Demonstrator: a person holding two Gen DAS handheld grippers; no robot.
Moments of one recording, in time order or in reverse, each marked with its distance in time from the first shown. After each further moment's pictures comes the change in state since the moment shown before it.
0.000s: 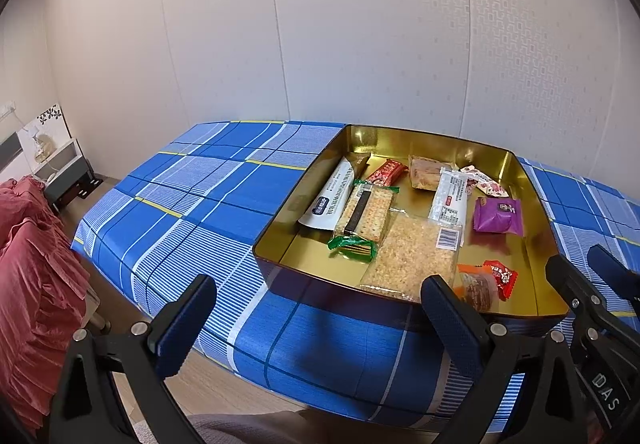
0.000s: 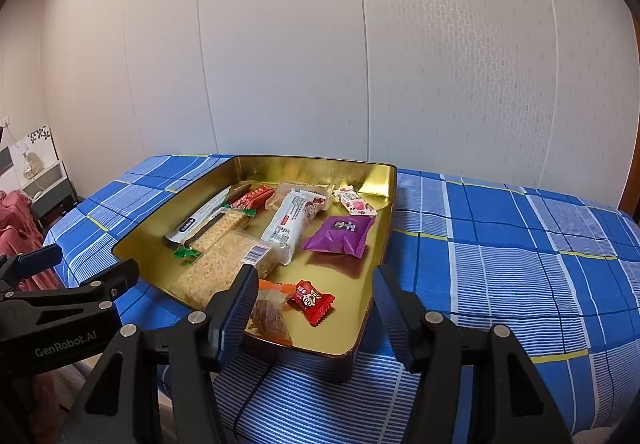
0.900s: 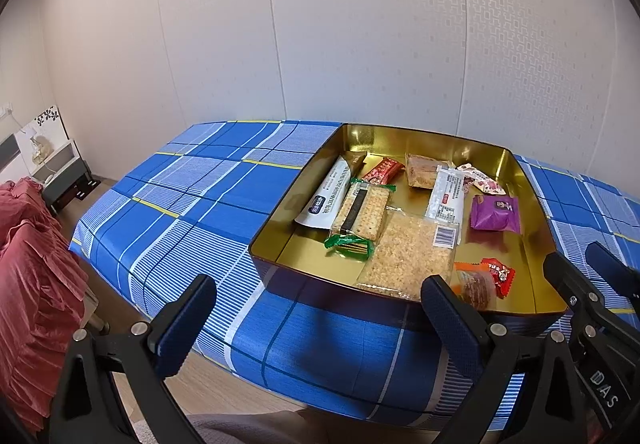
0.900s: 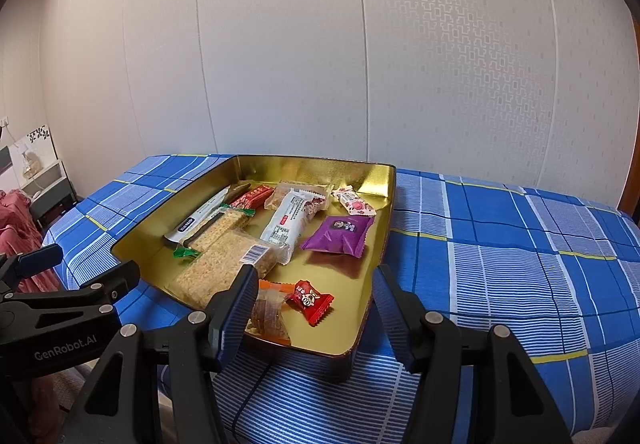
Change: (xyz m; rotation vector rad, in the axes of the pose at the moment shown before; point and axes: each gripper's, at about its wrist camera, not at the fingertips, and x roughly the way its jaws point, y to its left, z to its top) left arm 0.000 -0.002 -0.001 0.008 0.002 -0.010; right arm 0.001 0.001 0.001 0.001 0.000 -0.008
